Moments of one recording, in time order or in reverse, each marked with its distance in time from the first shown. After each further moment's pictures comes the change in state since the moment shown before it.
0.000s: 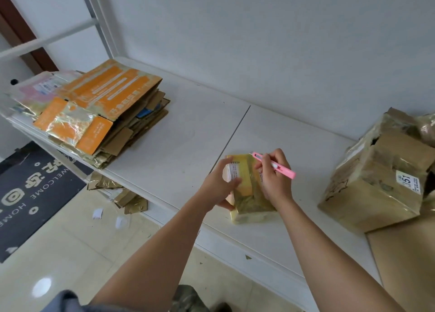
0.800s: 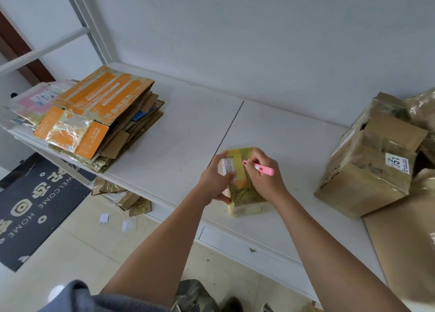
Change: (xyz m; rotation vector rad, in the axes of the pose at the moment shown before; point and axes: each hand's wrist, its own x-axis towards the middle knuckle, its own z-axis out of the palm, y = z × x) left_hand -0.002 0.005 0.003 -0.035 0.027 -0.071; right_hand -0.016 -0.018 -0.012 -0.318 -0.275 -0.148
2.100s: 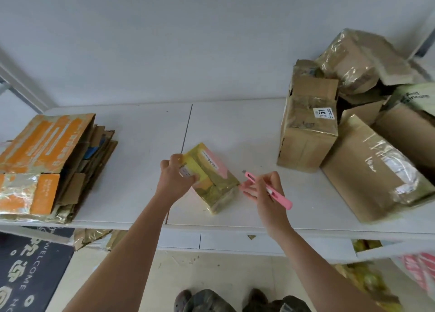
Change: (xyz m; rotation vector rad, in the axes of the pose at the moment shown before) left_hand 0.009 0.008 -0.016 0.622 0.155 0.343; right_hand -0.122 0.011 -0.012 0.805 0.504 0.338
